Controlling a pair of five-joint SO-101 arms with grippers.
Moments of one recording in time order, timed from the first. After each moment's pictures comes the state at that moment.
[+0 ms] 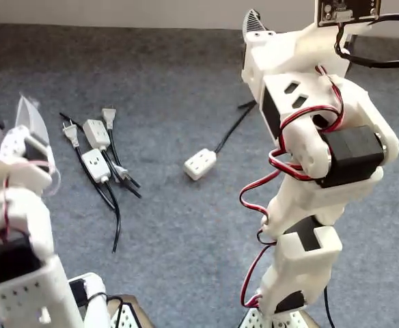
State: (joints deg) left arm -26.8 -63.6 41.5 43.1 17.5; right arm -17.2 15.0 -95.4 98.9 -0.6
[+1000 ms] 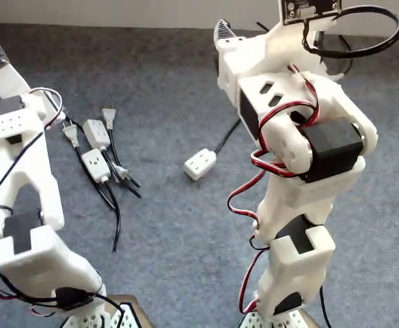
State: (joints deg) left arm -26.2 14.0 -2.2 56.7 18.2; right arm -22.9 15.0 -91.9 98.9 -0.4
